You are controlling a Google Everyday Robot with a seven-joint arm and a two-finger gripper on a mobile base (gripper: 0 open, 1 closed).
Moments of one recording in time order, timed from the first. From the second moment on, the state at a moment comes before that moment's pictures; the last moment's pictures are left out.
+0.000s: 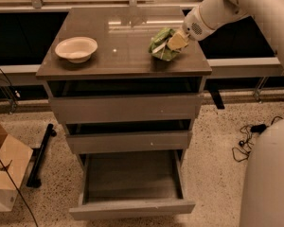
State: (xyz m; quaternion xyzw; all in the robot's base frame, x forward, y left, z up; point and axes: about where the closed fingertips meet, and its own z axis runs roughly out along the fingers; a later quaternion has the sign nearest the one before) arm 0.739 -0.117 0.899 -0.47 0.80 0.12 0.34
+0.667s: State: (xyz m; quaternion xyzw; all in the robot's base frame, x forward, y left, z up) arm 0.575 -0.052 0.940 -0.52 0.73 0.26 0.35
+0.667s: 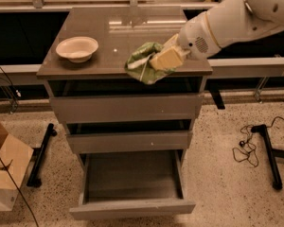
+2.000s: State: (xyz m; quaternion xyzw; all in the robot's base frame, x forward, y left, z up) arm 0.462 -0.005 0.700 -0.39 0.82 0.38 0.14
